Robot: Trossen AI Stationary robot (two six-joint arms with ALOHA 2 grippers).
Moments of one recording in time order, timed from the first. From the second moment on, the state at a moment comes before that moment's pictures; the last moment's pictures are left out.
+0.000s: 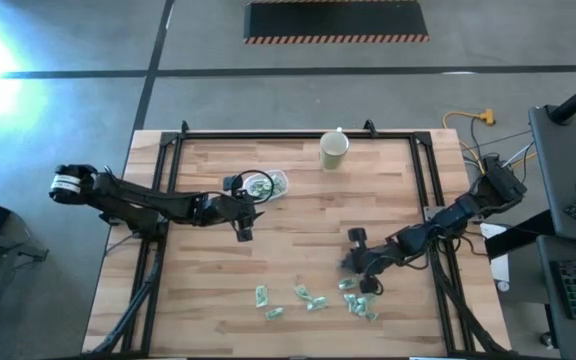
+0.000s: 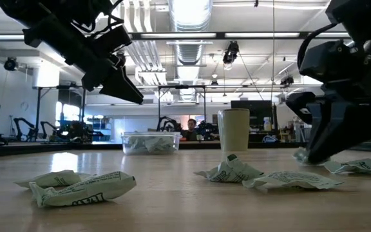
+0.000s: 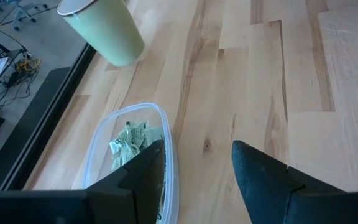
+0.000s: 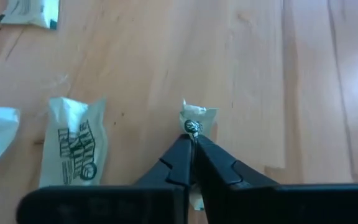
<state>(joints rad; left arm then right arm) -0.06 1.24 0.58 0.06 -0.43 0.11 0.46 1.54 0.47 0.18 0.27 0.18</state>
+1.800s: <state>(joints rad) -0.11 0.93 0.56 -0.26 -0.42 -0.05 -0.25 2.04 1.31 0.10 0.05 -0.19</state>
